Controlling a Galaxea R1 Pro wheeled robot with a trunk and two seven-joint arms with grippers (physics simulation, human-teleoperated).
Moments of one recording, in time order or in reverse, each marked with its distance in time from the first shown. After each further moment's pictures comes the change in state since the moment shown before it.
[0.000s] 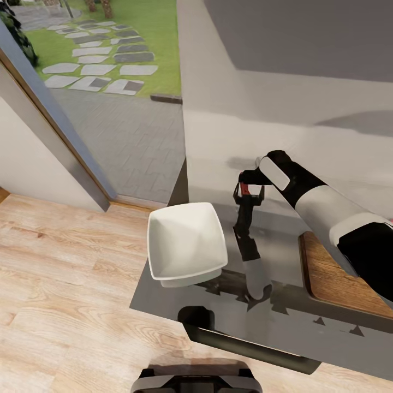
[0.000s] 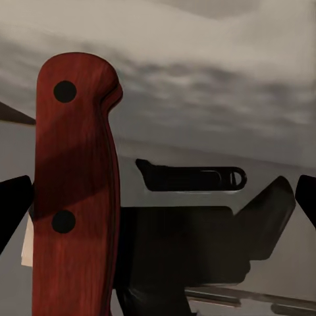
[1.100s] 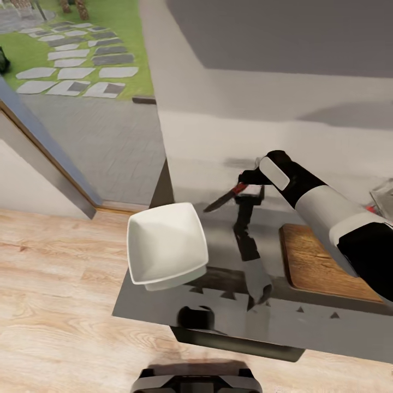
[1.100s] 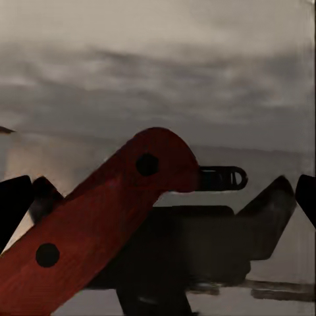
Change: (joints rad) left arm 0.000 0.000 -0.001 0.000 0.000 0.000 0.000; right arm 0.000 0.001 -0.001 0.000 -0.001 0.000 0.000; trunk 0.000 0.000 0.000
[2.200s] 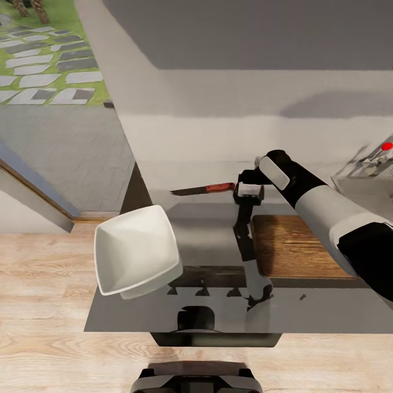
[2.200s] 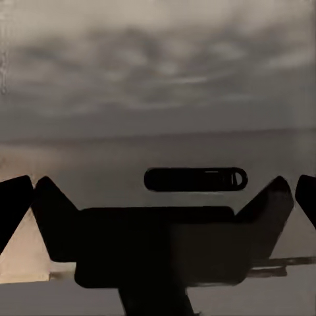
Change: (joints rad) left arm 0.000 0.000 -0.001 0.000 0.000 0.000 0.000; right arm 0.000 0.000 -0.001 -0.005 -0.001 0.001 0.001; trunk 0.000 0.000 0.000
